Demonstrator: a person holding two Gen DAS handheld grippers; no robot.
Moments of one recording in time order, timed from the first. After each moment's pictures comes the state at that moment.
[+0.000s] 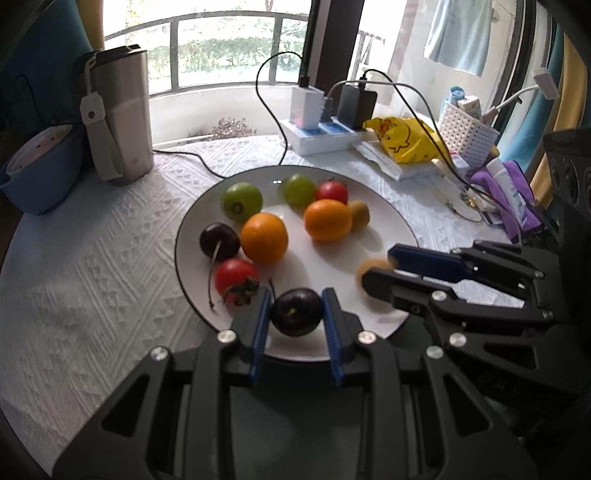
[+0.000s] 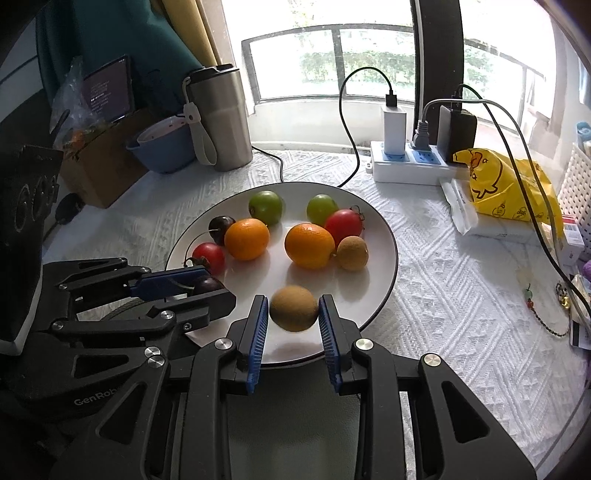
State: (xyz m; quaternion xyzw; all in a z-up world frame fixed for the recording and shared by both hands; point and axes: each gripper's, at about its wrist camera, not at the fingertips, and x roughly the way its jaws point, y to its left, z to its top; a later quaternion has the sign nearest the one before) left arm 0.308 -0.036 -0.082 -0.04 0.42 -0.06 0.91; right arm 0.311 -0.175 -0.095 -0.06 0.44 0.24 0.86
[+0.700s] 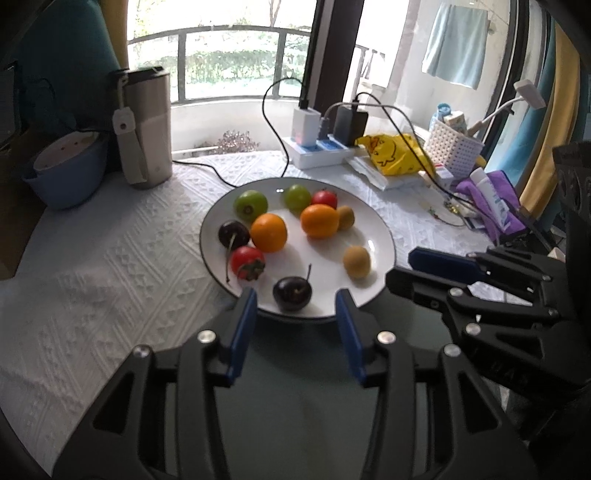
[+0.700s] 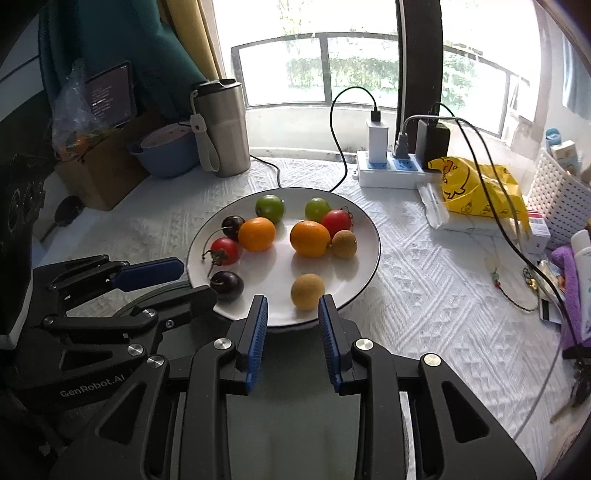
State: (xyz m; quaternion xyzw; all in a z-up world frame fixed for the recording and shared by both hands) left arm 0.263 -0.030 -0.058 -0.05 0.39 -0.06 0.92; right arm 0.268 -0.179 -0.063 -0.07 0.43 0.21 0.88
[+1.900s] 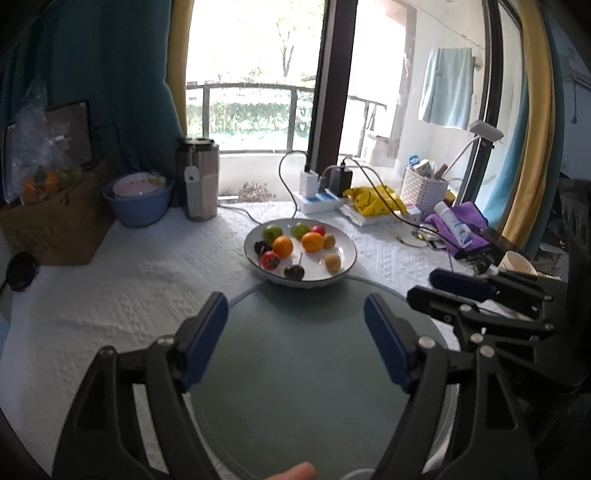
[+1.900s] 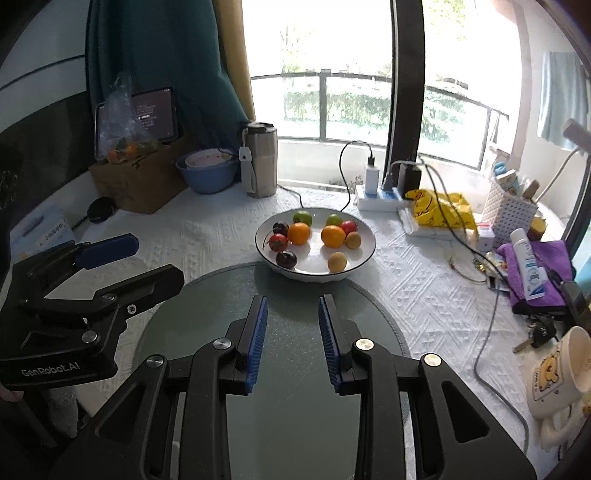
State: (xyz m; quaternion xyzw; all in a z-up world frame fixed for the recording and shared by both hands) left arm 0.119 -0.029 0.010 -0.04 0.28 -0.02 0.96; right arm 0.133 -0.167 0.006 -0.09 0.35 0.19 0.91
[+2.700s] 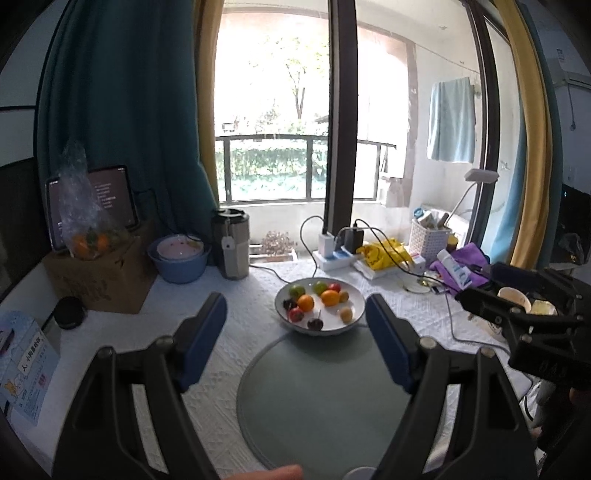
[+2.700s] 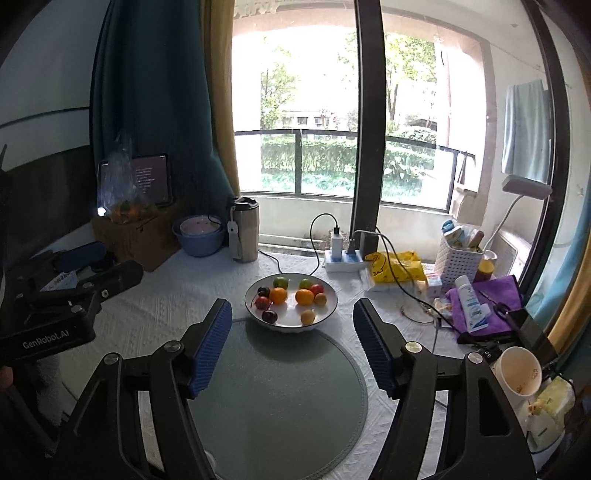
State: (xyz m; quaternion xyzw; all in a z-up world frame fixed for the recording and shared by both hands) left arm 0.064 -0.022 0.083 -0.02 0.20 0.02 0.98; right arm 0.078 -0.187 0.086 -0.08 0.26 0.14 0.95
